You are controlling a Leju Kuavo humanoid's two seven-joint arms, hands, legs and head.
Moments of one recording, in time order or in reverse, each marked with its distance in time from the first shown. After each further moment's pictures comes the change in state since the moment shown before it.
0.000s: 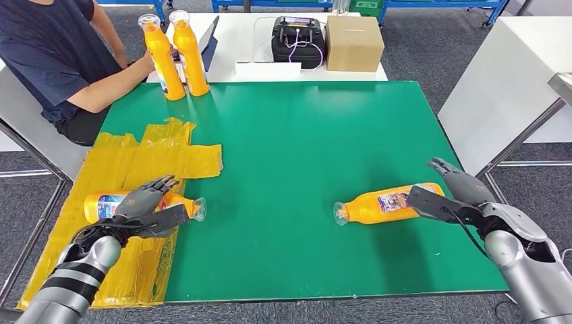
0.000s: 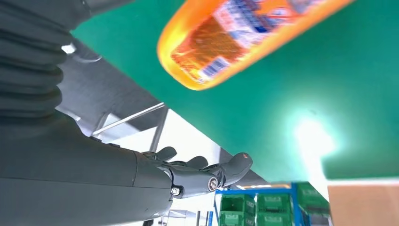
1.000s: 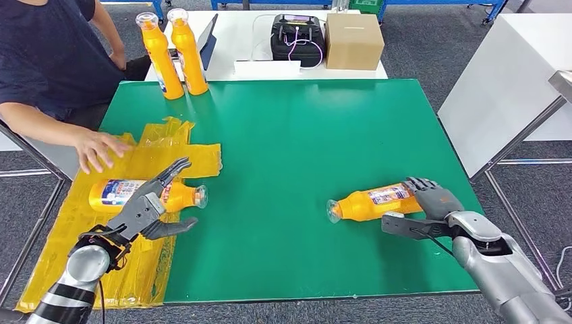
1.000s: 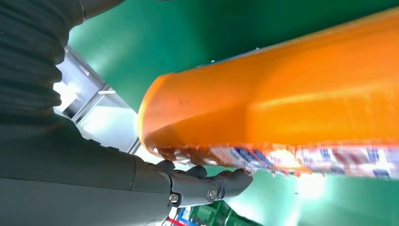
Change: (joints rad) left arm 0.164 -0.025 0.037 -0.420 0.531 -0.058 -0.059; right arm -0.127 0.087 0.235 0.336 0.283 -0.079 -0.113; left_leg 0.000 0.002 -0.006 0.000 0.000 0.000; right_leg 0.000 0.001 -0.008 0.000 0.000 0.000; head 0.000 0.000
